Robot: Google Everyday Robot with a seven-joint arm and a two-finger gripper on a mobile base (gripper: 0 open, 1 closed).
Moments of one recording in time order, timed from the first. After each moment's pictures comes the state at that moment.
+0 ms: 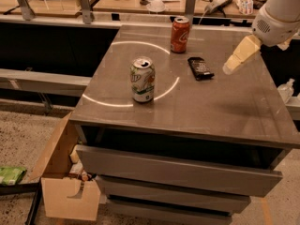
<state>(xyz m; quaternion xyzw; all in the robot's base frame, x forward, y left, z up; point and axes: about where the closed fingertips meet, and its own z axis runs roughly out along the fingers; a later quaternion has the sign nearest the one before) 0.605 -0.293 0.930 -0.21 0.97 -0.05 0.13</state>
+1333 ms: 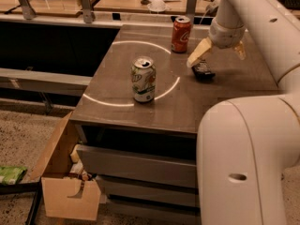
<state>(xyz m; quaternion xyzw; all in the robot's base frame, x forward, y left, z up) 0.709 -0.238 0.855 -0.10 0.99 -0.01 0.08</state>
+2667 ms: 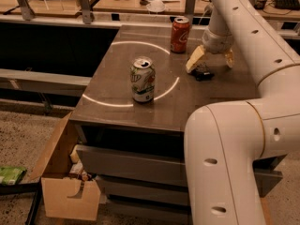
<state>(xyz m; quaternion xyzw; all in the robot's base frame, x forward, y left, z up) 0.735 -0.226 0.816 -0.08 0.99 0.01 0.06</state>
